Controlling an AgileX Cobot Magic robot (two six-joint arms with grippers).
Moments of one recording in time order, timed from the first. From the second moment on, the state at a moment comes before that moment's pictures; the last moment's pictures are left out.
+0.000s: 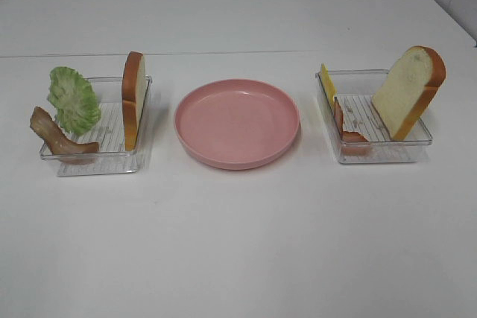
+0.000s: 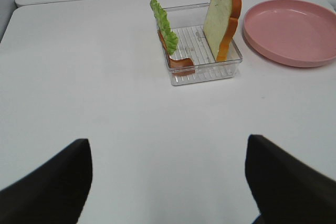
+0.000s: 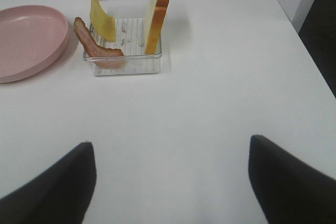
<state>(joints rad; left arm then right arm) -0.01 -0.01 -0.51 -0.11 1.05 0.07 -0.06 -0.01 -0.51 0.07 1.07 -0.05</state>
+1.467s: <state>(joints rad) -0.01 -0.01 -0.51 -0.11 1.05 0.07 -0.06 -0.01 -0.51 0.07 1.07 -0.05</state>
